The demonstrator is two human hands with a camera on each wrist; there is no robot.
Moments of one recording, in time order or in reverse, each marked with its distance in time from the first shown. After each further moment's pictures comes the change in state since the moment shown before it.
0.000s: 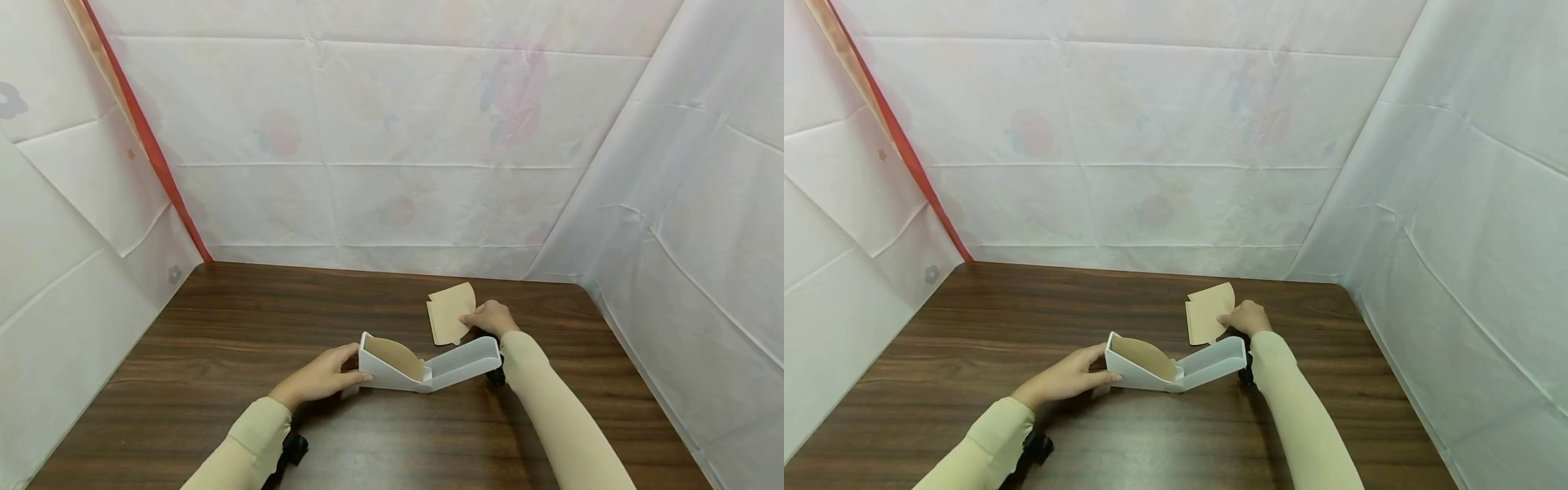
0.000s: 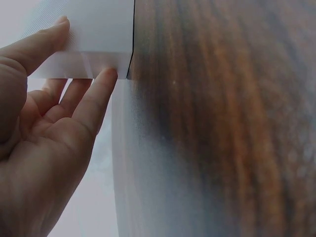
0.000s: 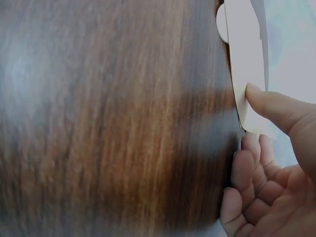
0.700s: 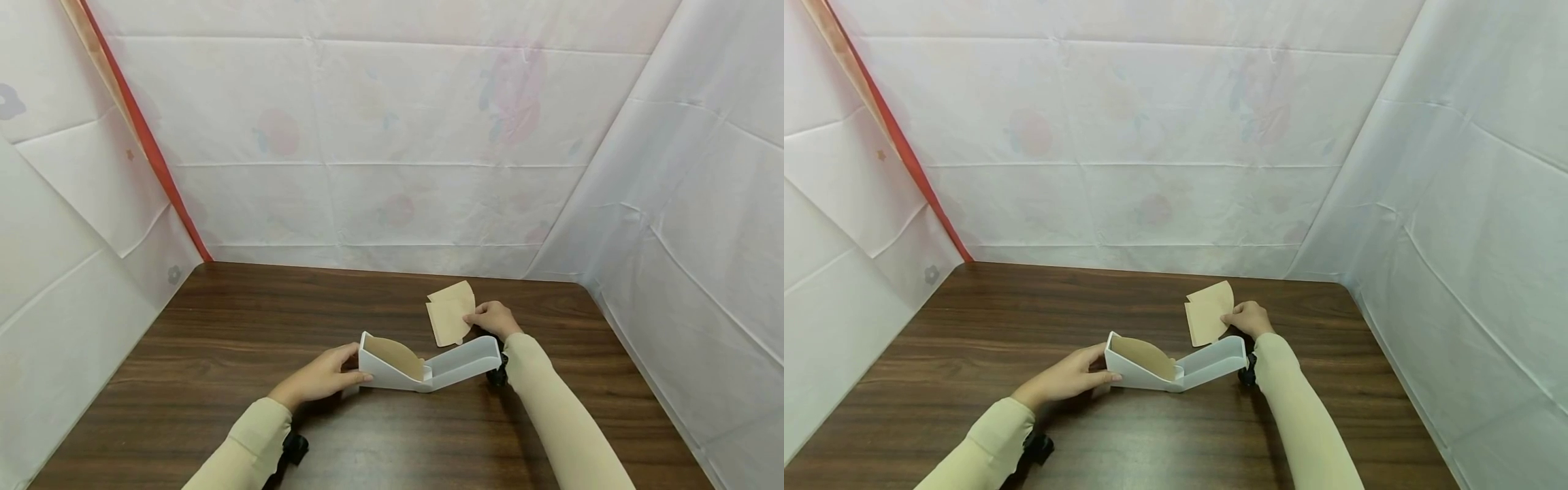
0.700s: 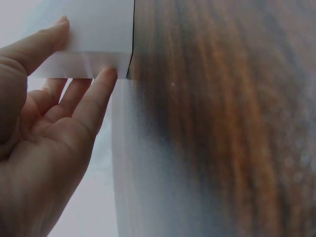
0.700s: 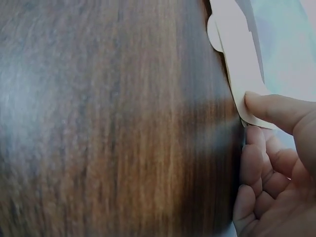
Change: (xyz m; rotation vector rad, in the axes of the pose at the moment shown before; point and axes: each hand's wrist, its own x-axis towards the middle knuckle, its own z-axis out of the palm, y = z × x) left_hand 0.001 0.000 0.001 -0.015 0.000 -0.005; right_hand -0.007 0.005 0.000 0.110 0.016 -0.031
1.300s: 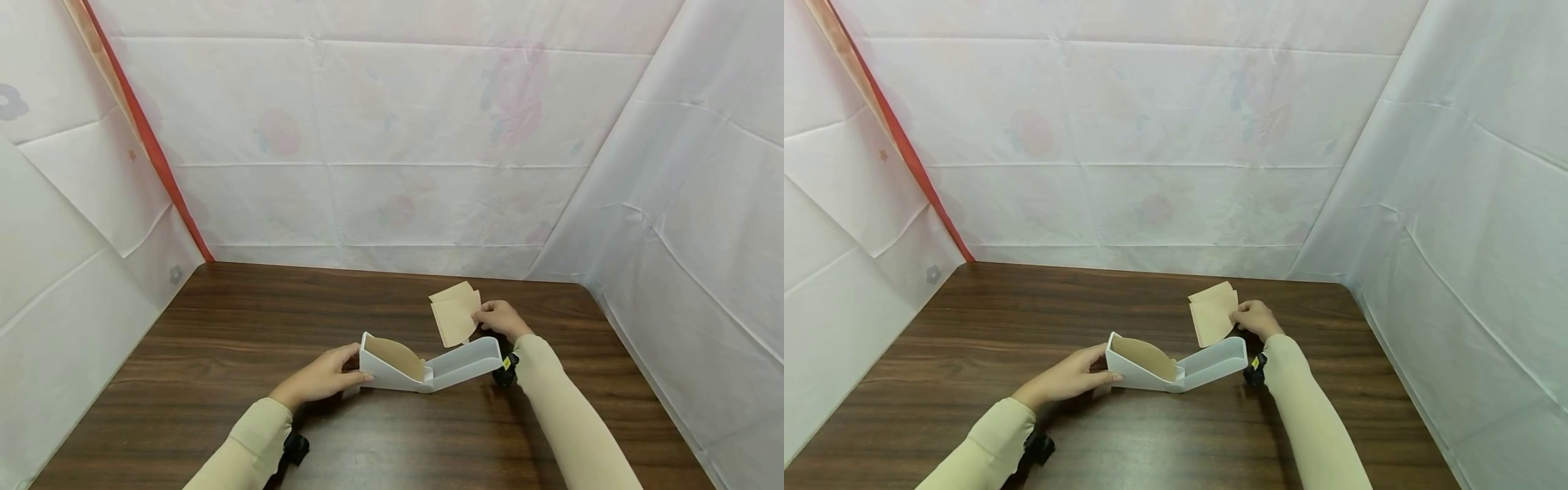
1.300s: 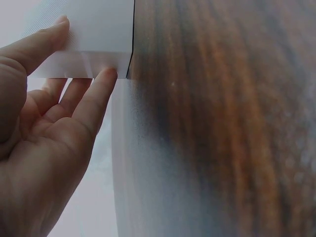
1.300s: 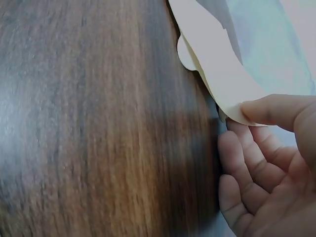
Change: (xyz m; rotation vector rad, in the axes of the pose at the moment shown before) left_hand 0.000 -0.005 0.000 0.024 -0.002 0.012; right_hand 0.001 0.010 -0.010 0.208 -0.100 0.000
